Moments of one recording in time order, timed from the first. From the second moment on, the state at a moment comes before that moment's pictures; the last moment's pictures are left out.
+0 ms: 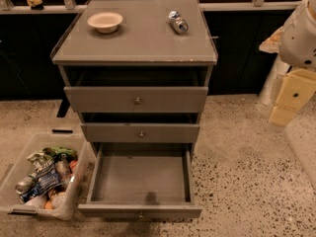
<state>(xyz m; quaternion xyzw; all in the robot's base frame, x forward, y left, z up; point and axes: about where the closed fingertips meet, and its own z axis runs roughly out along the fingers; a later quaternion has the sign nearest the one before) 0.438 -0.217 0.976 -0.60 0.78 -0.03 0.16</state>
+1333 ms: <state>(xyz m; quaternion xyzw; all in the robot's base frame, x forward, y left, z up) 0.367 -0.219 0.811 -0.59 0.79 0.03 0.18</state>
